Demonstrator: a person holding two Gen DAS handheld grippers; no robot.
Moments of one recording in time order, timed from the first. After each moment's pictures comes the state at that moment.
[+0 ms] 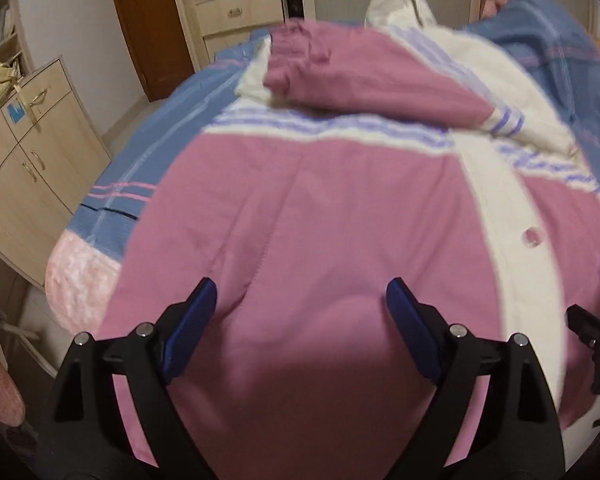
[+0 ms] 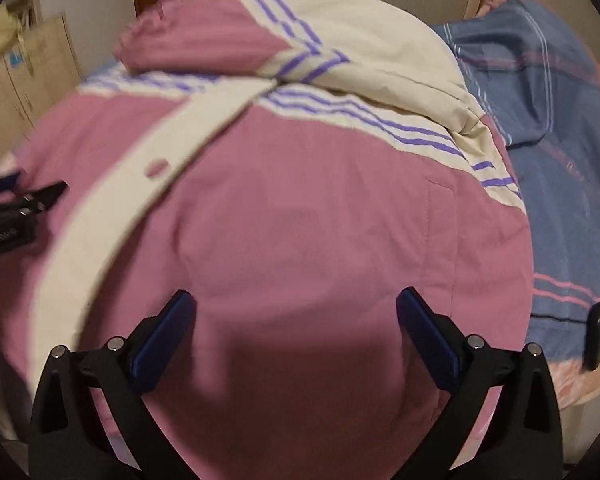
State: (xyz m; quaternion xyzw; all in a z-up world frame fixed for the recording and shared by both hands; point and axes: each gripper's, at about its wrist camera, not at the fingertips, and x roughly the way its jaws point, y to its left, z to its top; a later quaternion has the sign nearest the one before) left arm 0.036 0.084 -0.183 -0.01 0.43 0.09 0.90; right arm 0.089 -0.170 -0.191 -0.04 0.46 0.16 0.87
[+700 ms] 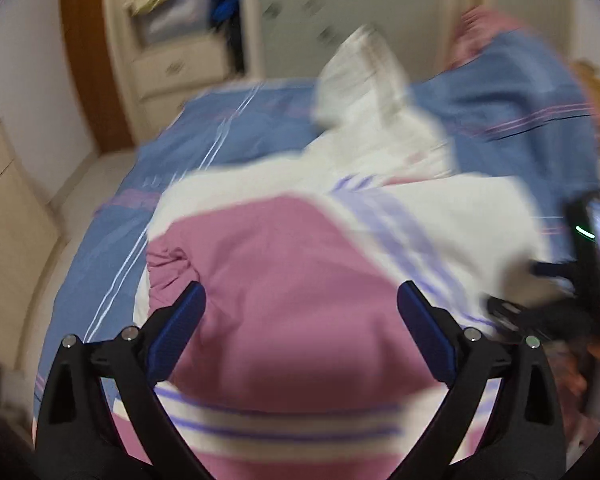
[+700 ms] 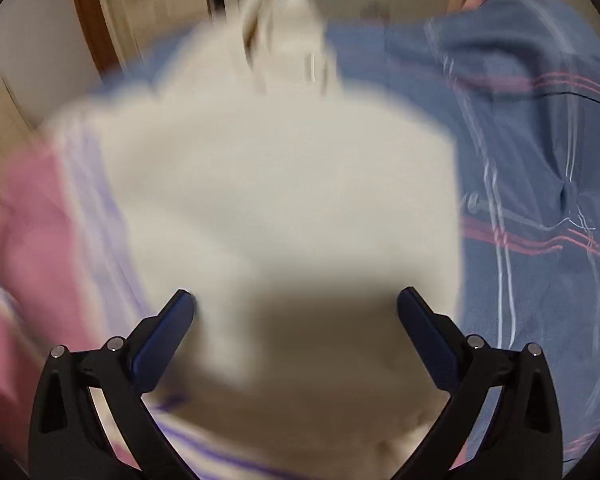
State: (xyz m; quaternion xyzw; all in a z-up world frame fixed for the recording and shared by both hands) left arm 0.290 0.067 -0.135 0.00 0.42 0.04 0.91; right arm 0.357 -0.164 -0.204 -0.07 0.54 0.11 0.83
